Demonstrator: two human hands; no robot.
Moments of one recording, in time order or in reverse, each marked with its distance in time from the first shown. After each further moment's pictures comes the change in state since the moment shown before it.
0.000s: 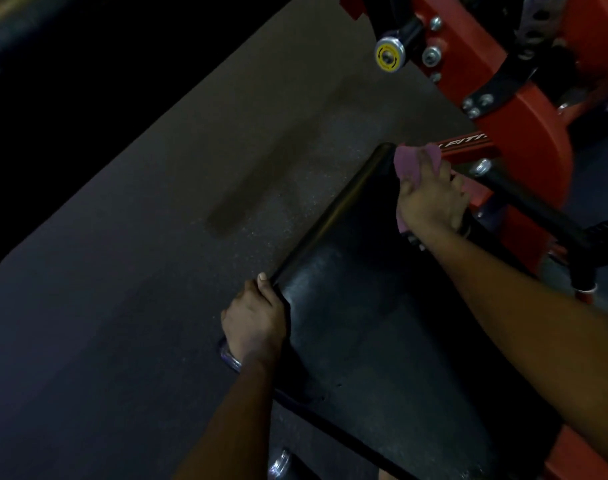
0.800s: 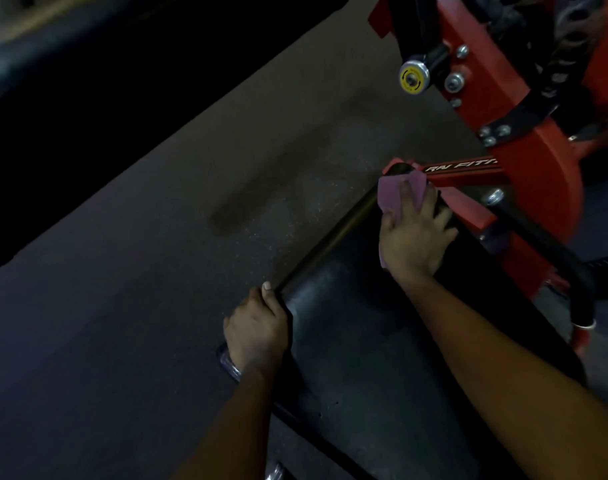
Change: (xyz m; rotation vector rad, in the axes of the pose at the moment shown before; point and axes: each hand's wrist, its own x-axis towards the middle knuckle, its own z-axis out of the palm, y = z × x) left_hand 0.005 -0.002 -0.001 -0.002 -0.041 -0.058; right_hand -0.049 -0.039 0.006 -0.133 0.074 -0.073
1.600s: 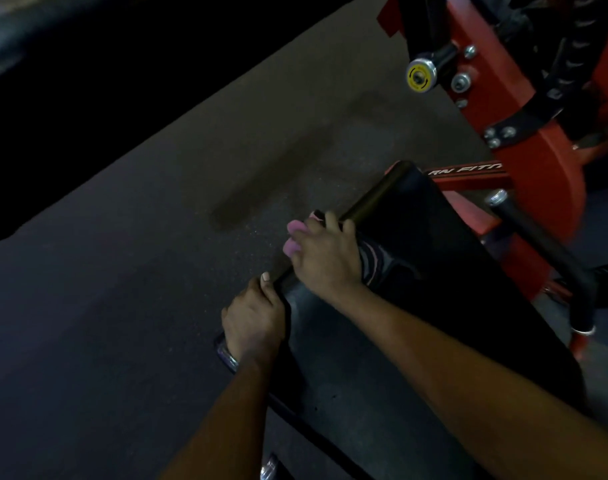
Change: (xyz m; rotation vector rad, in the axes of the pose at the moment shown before) left_hand 0.003 -0.003 0.004 0.031 -0.017 0.014; right_hand -0.073 -0.092 -0.015 -0.062 -0.161 -0.700
